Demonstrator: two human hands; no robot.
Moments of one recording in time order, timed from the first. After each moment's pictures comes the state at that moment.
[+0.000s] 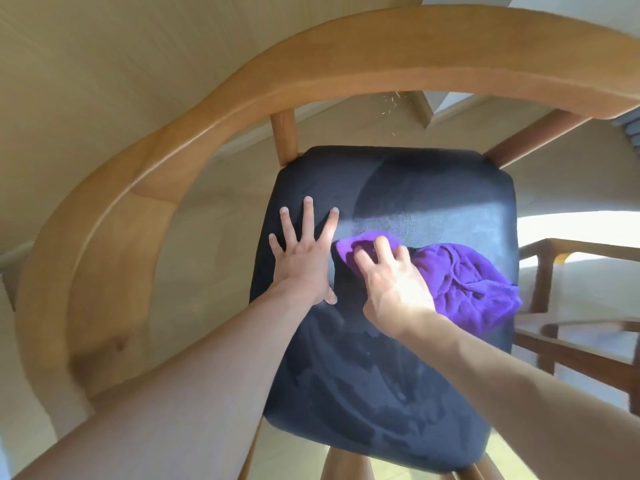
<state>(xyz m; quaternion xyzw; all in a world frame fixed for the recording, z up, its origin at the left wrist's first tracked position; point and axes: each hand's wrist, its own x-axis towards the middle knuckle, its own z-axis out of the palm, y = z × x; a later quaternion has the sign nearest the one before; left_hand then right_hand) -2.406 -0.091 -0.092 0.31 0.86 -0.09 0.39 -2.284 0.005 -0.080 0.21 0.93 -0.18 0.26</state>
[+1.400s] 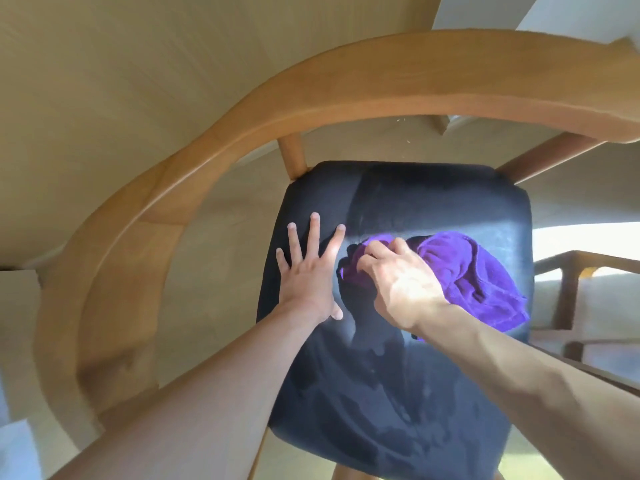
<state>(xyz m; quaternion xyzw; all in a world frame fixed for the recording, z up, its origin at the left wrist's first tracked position) -2.404 -0.095 -0.100 0.29 0.88 -0.10 0.36 -2.307 0.037 -0.087 0.11 0.94 -0.24 0.19</state>
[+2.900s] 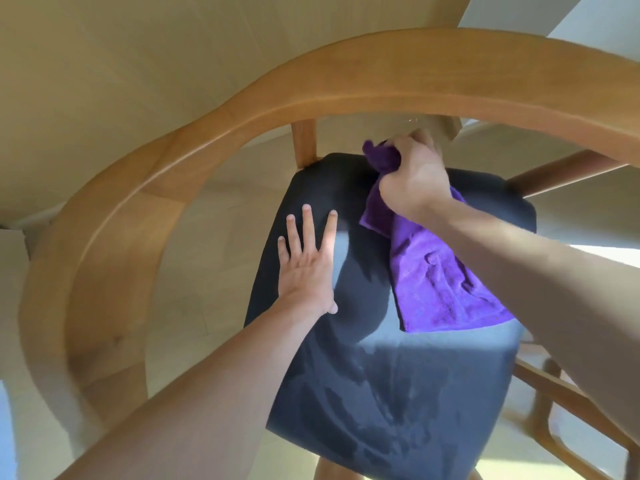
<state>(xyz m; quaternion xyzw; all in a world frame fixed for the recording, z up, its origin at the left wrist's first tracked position) -2.399 -0.090 -0.095 0.26 0.90 -0.09 0.34 -2.409 0.113 -0.081 0.32 0.87 -0.38 0.05</state>
